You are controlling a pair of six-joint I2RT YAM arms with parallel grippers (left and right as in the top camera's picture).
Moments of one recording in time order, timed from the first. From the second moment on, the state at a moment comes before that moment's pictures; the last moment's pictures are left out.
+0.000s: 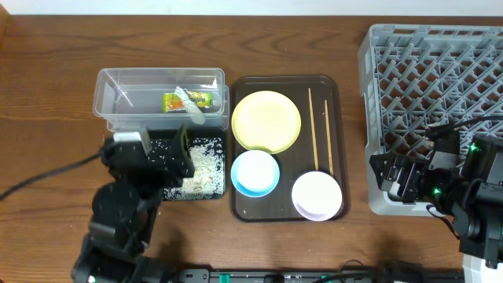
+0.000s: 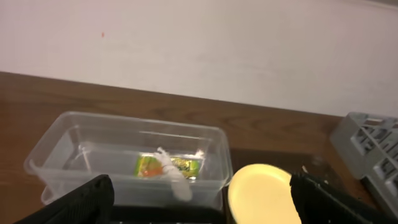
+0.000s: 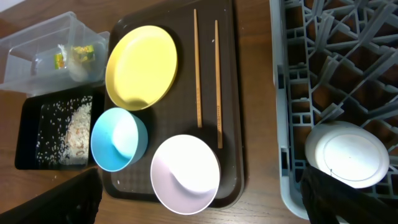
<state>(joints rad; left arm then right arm) -0.30 0.49 0.68 -0.40 -0.21 -0.26 -0.17 0.87 1.08 -1.14 -0.44 0.12</state>
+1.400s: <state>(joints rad) -0.17 0.01 0.01 0.03 -0.24 -0.22 -0.17 0.87 1.08 -1.14 -0.44 0.13</state>
